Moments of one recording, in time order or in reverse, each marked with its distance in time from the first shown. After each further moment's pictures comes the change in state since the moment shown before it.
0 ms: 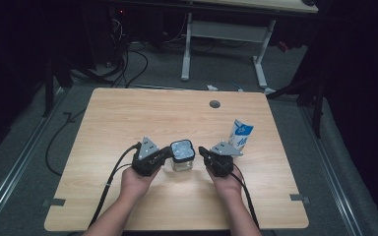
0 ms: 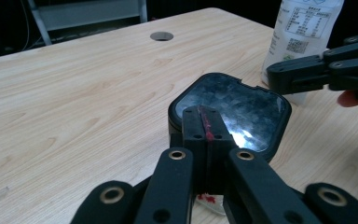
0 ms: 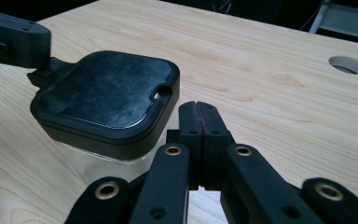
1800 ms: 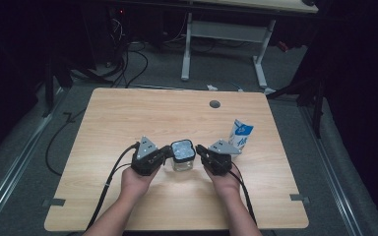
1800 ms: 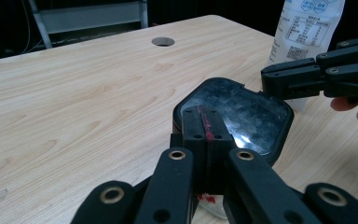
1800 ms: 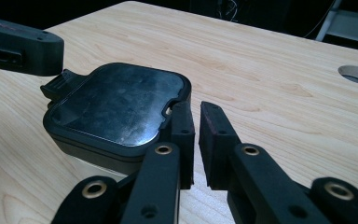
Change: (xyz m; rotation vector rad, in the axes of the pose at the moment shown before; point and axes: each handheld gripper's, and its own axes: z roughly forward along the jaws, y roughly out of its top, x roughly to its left) left arm 0.002 -0.001 0.001 -0.016 -0.002 -0.013; right arm 0.001 0.005 0.003 -0.024 0.027 -0.011
